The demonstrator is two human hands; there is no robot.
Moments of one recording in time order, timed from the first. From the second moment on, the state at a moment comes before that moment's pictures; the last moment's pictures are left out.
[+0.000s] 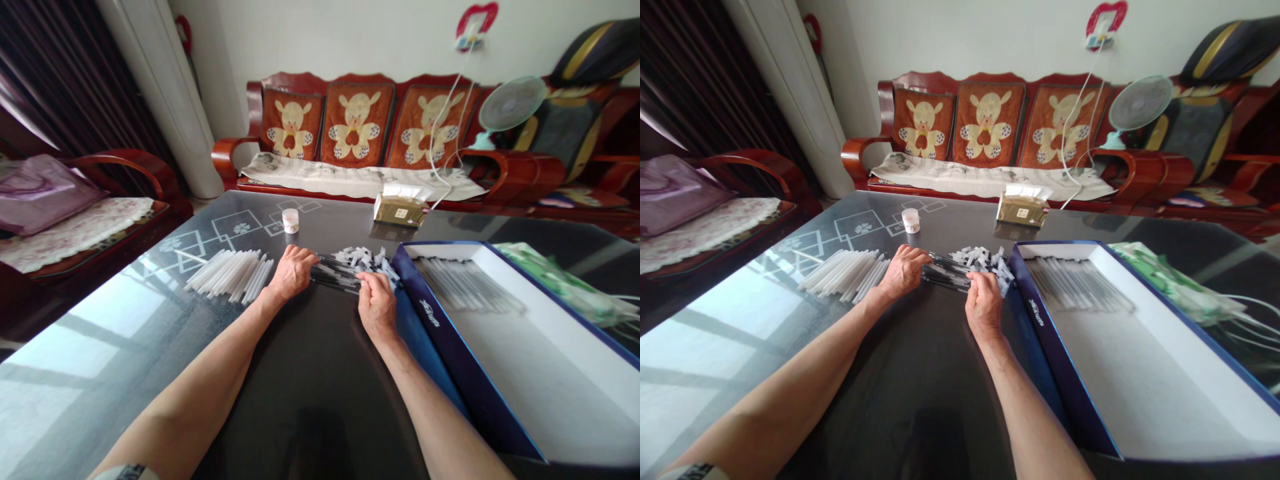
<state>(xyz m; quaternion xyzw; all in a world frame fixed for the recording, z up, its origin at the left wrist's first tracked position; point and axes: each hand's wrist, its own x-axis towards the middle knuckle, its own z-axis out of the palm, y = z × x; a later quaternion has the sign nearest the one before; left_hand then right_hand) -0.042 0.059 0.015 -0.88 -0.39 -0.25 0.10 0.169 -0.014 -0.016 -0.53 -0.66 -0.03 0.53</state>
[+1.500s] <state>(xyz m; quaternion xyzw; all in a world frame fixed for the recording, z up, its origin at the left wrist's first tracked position) 0.003 0.030 0.001 -0.89 -0.39 -0.25 -0.02 0.213 -0.005 -0.032 -0.68 -0.61 -0.12 0.40</state>
